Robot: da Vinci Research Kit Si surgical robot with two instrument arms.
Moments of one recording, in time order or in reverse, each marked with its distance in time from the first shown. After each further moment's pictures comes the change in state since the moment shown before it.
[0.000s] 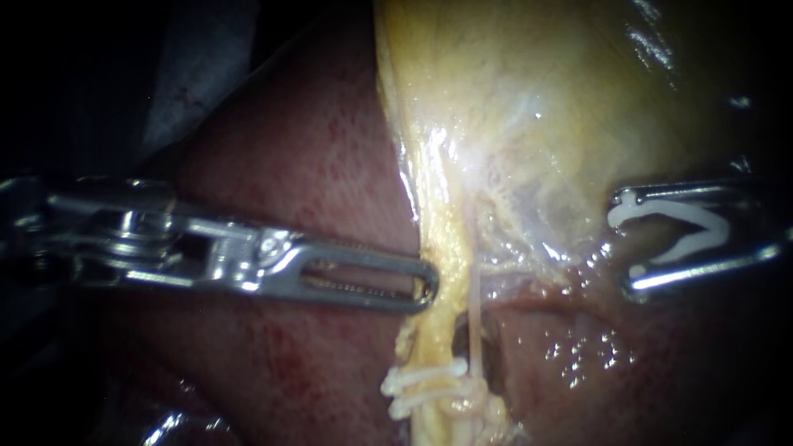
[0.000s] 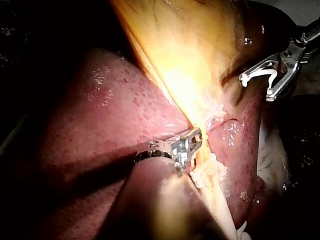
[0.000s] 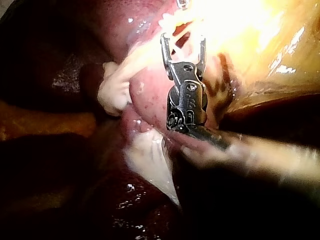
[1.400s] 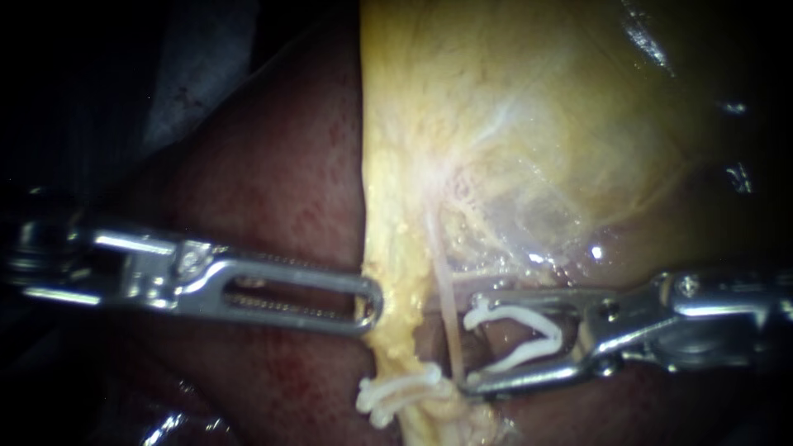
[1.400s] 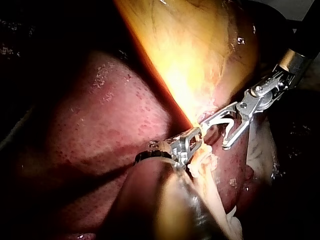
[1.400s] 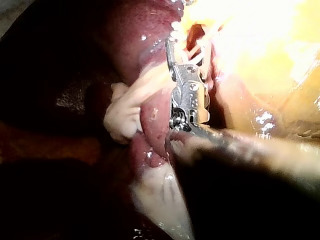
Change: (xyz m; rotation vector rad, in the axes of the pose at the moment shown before) right arm -0.009 -0.003 0.015 0.082 -0.049 -0.035; left arm 0.001 -0.004 -0.007 0.016 0.005 -0.011
